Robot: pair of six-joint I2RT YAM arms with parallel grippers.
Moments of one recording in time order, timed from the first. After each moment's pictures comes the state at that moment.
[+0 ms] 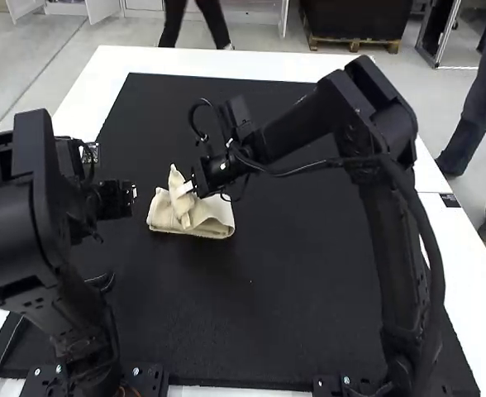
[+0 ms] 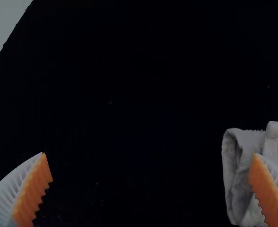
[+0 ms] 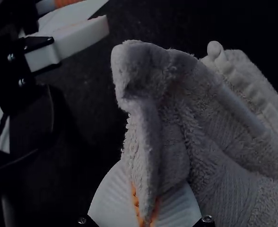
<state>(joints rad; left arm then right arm) 0.46 1.23 0.30 0.35 0.34 0.12 0.79 2.15 1.39 0.05 -0.70 0.17</state>
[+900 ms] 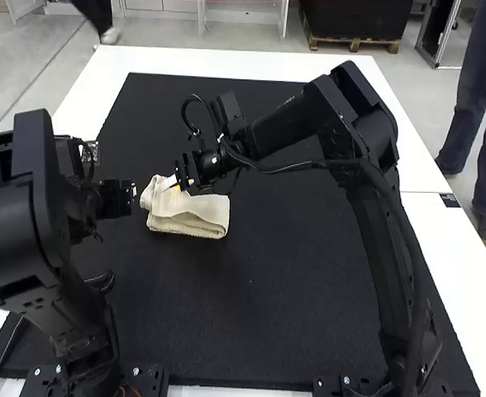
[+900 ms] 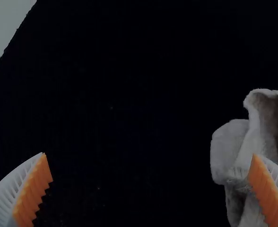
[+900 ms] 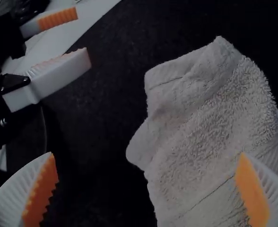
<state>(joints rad) 0.46 1.23 0.30 0.36 0.34 0.12 0.79 2.24 1.52 0.02 -0.70 0.20</state>
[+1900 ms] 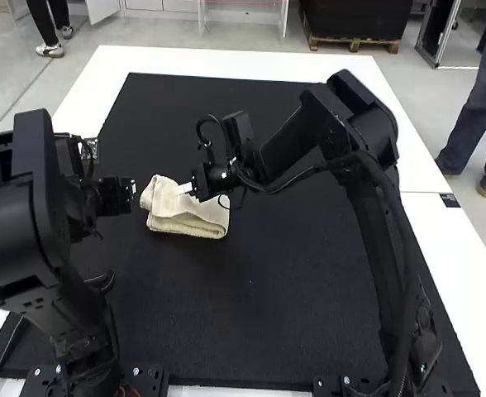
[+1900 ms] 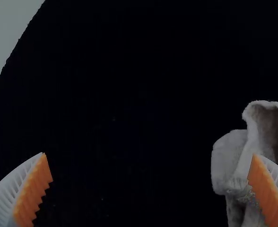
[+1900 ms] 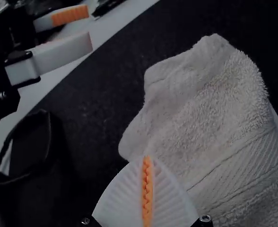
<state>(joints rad) 0.46 1.23 0.30 0.40 0.34 0.12 0.76 2.28 1.33 0.47 -0.78 0.28</state>
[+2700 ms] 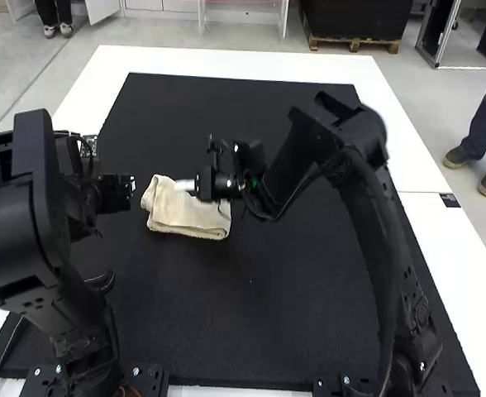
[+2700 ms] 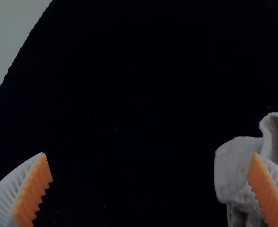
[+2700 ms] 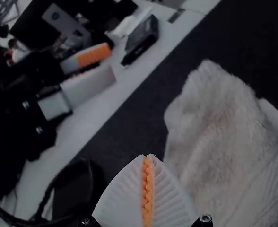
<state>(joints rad) 0.46 1.23 0.30 0.41 0.34 0.12 0.74 2.28 1.19 0.92 -0.79 0.65</state>
